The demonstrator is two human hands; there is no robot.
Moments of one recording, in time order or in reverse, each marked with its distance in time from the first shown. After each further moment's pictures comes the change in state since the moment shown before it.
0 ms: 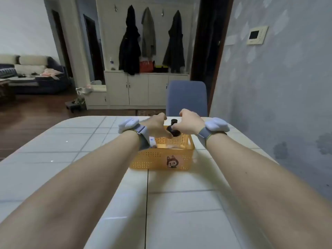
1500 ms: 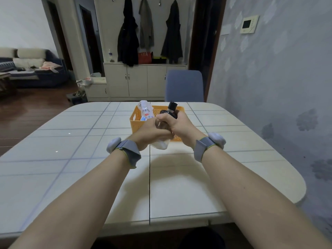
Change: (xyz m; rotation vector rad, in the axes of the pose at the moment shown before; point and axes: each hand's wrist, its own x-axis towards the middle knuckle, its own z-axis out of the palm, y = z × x) left_hand -0.164 0.000 0.051 -0.861 0.020 0.248; right_hand -0.159 -0.026 0.024 1.075 -0.127 -0.040
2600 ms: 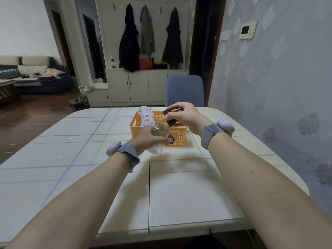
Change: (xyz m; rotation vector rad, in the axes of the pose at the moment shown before) left_hand 0.015 -0.020 -0.011 0.107 0.079 -0.122; right_hand 0.024 -0.036 -0.038 -0.160 -0.010 0.007
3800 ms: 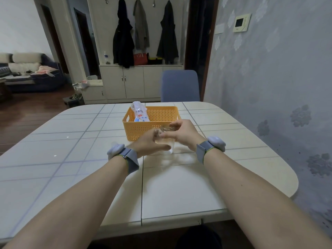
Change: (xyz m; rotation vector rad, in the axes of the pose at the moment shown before) left_hand -0.018 -0.002 0.033 0.205 -0.078 -0.021; right_hand -0.018 0.083 0.007 -0.097 0.122 0.071
